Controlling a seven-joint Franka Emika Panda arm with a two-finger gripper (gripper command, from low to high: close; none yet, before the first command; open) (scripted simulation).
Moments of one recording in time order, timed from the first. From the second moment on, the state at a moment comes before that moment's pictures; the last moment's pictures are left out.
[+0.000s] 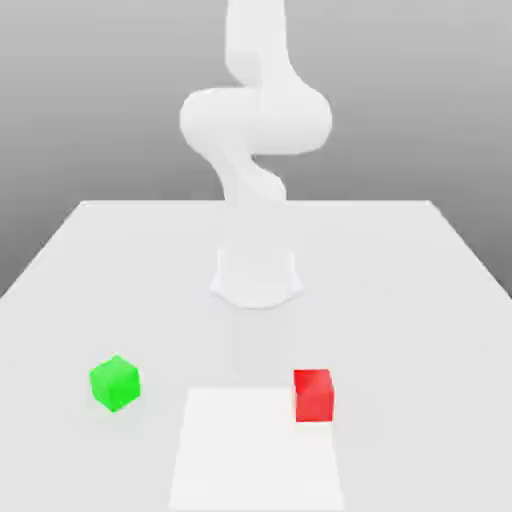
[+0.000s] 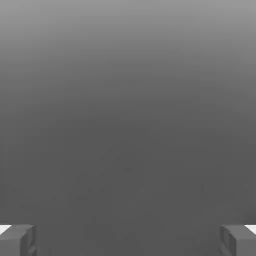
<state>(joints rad) 0.01 -0.73 0.02 -2.36 0.01 2.35 0.81</state>
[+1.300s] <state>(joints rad) 0.12 -0.03 0.10 -2.87 0.01 2.84 0.97</state>
